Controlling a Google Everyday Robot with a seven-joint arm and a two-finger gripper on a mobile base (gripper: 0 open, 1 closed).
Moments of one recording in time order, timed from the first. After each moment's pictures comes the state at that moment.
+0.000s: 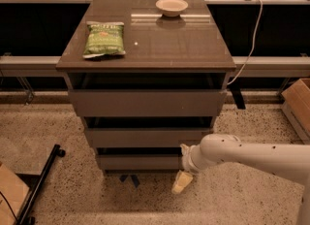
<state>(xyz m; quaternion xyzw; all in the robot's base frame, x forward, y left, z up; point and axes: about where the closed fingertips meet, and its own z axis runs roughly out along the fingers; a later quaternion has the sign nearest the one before) 0.531 -0.105 0.448 -0.59 0.77 0.11 0.22</state>
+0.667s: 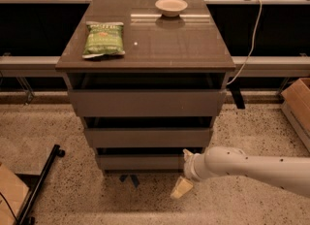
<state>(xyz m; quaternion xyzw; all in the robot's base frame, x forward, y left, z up) 0.518 -0.106 0.436 -0.55 0.78 0.12 0.25</state>
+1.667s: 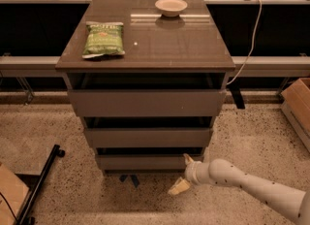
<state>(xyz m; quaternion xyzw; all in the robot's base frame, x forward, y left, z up) 0.569 -0.118 0.321 -0.49 0.79 0.17 0.34</state>
